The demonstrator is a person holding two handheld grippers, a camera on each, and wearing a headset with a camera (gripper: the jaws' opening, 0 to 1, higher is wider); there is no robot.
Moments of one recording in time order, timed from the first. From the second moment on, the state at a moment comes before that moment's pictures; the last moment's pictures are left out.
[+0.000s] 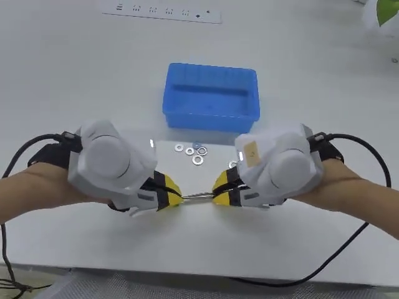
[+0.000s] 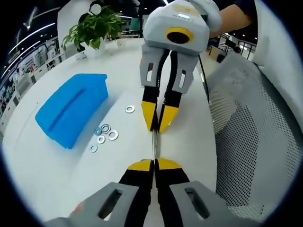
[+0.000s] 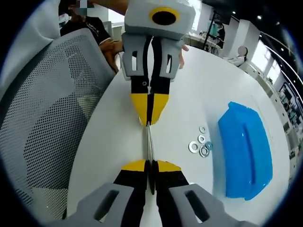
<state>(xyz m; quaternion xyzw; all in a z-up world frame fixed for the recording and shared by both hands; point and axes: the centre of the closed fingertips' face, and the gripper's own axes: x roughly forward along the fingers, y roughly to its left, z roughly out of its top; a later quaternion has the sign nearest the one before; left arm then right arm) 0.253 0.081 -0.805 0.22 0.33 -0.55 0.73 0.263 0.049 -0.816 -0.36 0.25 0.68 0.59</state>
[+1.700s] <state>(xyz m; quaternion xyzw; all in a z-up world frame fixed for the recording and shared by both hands) 0.264 0.012 -0.711 0.21 0.22 -0.61 0.73 0.265 0.048 -0.777 -0.22 0.17 0.68 0.68</state>
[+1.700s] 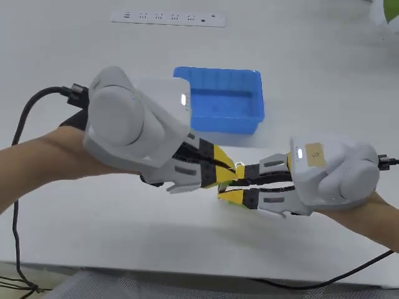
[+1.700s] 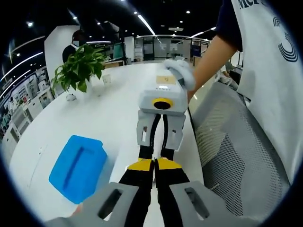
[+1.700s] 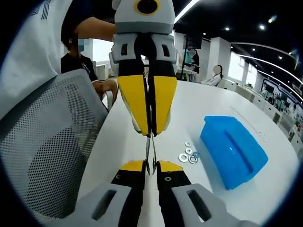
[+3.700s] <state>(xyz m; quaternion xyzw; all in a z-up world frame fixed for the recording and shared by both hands) 0.285 0.024 -0.688 0.15 0.18 -0.60 0.77 0.281 0.054 -0.754 -0.23 0.16 0.67 0.69</state>
